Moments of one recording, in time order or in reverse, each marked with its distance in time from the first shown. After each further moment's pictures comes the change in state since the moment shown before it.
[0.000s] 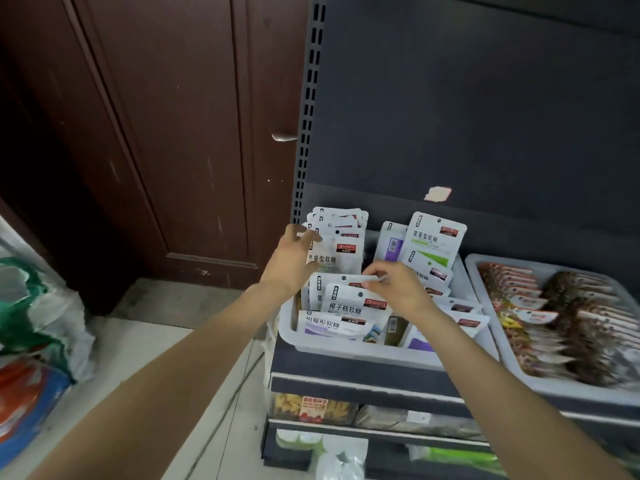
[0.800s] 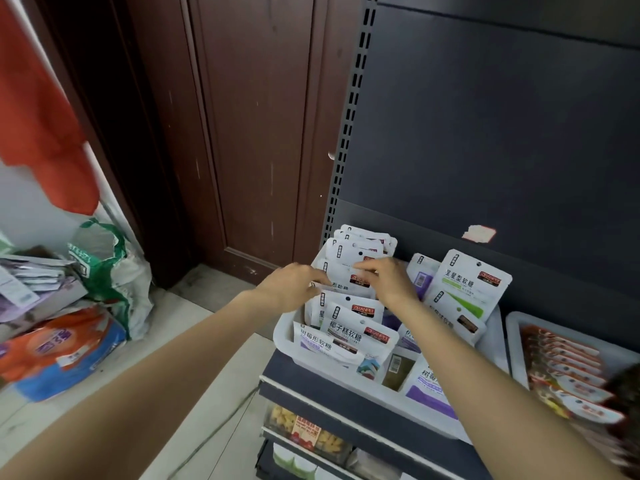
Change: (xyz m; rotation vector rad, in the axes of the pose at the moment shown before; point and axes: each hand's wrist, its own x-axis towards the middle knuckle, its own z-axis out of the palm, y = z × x) left_hand -0.016 0.007 0.000 0.154 -0.183 -0.158; right_hand 0.076 -0.002 0.005 -0.076 -0.102 -0.239
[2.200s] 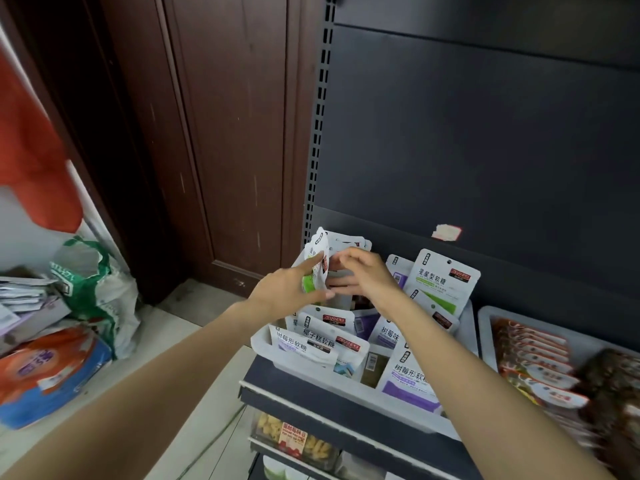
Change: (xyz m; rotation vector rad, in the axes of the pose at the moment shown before) left_hand -0.004 0.039 0.007 -0.026 0.129 -0.059; right_hand -0.031 -0.025 -0.035 0.796 -0.143 0.127
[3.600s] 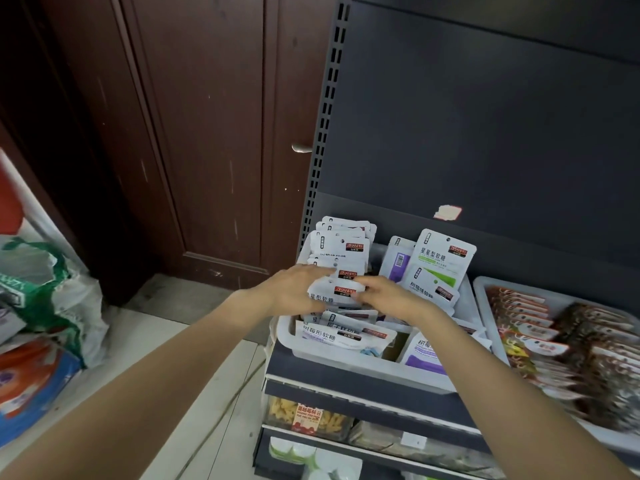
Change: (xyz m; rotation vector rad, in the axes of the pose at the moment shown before) left_hand -0.008 -0.033 -0.024 -0.013 -0.306 0.250; right_hand -0.018 0.025 0.018 -0.579 -0.102 0.243
